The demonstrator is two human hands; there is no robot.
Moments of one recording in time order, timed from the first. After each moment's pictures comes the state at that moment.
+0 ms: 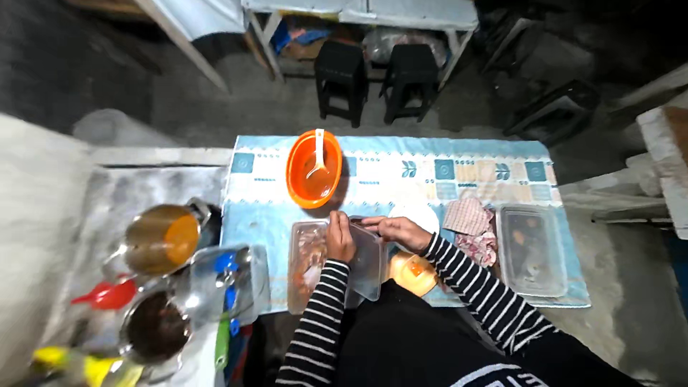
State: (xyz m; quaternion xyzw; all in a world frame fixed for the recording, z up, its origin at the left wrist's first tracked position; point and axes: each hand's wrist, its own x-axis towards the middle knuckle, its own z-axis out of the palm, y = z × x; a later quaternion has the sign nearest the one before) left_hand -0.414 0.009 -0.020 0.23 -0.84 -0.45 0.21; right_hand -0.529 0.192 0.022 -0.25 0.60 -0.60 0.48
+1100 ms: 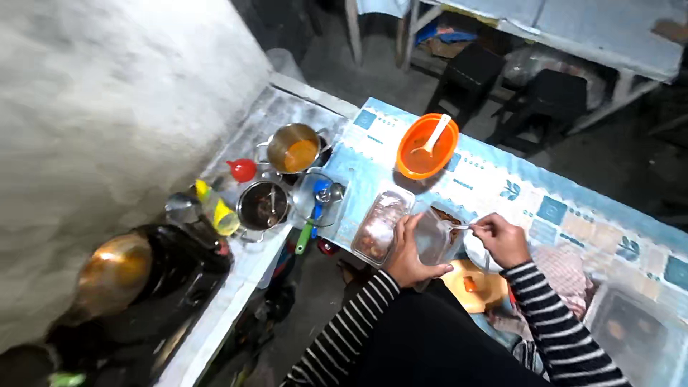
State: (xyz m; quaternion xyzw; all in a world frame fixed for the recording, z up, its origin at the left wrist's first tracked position) left_hand -0.294 0.047 0.036 0.27 -0.80 -0.51 0.16; right_hand -0.518 0.193 0.045 -0.35 0.87 -0.29 0.21
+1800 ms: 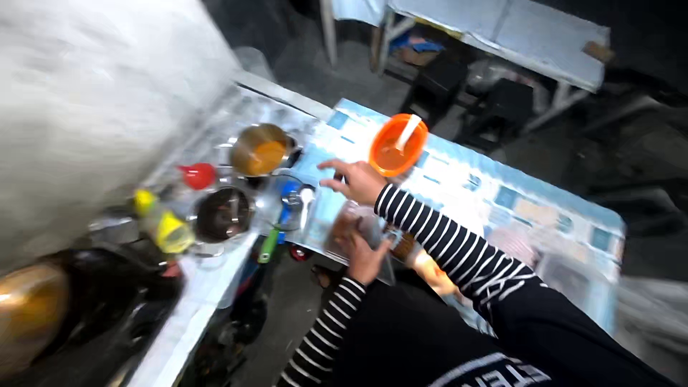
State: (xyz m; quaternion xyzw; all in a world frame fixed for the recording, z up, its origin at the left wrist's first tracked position) left_hand -0.276 0.057 0.026 0.50 -0.68 -0.52 0.12; right_hand -0.439 -0.047 0.111 -0.63 0.67 -0.27 0.27
